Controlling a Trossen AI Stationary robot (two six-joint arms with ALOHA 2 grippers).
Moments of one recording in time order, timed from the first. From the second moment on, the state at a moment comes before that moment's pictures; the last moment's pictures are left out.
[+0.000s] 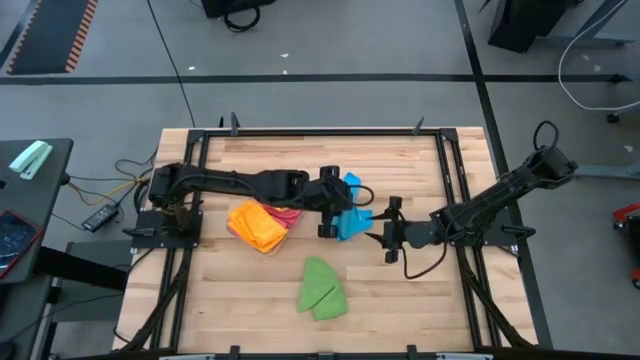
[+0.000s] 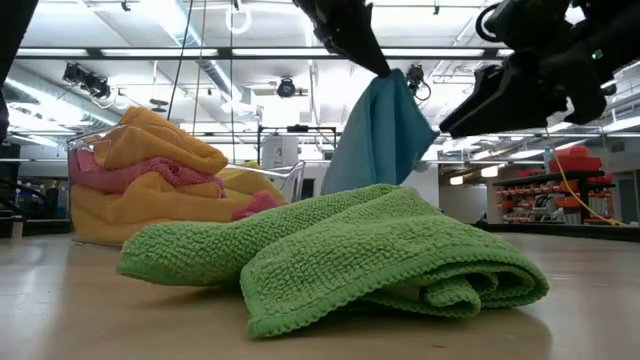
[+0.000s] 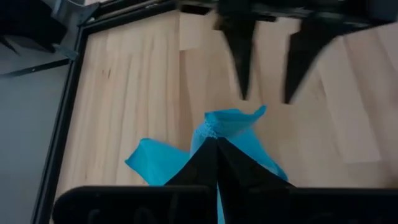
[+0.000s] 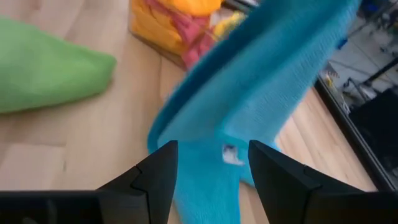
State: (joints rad) left arm -0.05 1.86 1.69 -0.59 -0.24 0.19; right arm 0.40 1.19 0.44 0.17 0.63 -0.07
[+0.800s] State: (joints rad) left arm -0.04 1.86 1.69 -0.58 -0.24 0.16; right arm 0.28 1.32 0.44 0.41 0.67 -0.16
